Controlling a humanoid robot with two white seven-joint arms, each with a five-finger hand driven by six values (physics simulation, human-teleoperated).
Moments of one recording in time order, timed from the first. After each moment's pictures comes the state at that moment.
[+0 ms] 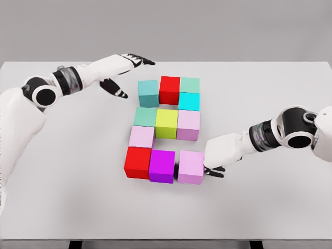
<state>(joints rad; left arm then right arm) -0.81 0.37 -0.54 -1.00 -0.45 -0.57 -0.44 -1.00 -0.81 1.33 -1.60 0.37 -0.61 0.61</state>
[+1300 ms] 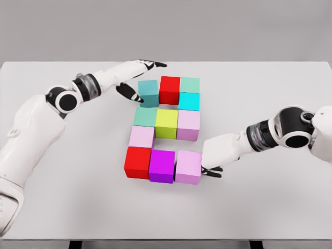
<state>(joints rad) -0.80 0.29 -0.60 -0.95 -0.40 -0.47 -0.38 -1.00 -0.79 1.33 -1.61 0.37 -0.61 0.61</state>
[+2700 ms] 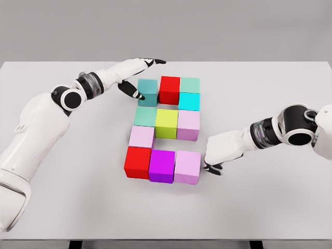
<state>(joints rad) -0.83 0.25 -0.61 -0.84 -0.41 -0.46 -0.34 -1.00 -0.80 1.33 -1.57 0.37 -0.61 0.61</state>
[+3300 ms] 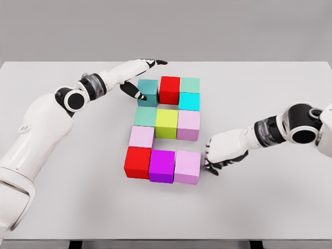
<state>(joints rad) -0.84 0.23 -0.61 -0.81 -0.42 -0.46 -0.32 -1.00 -0.82 1.33 -1.55 0.31 -0.61 0.62</state>
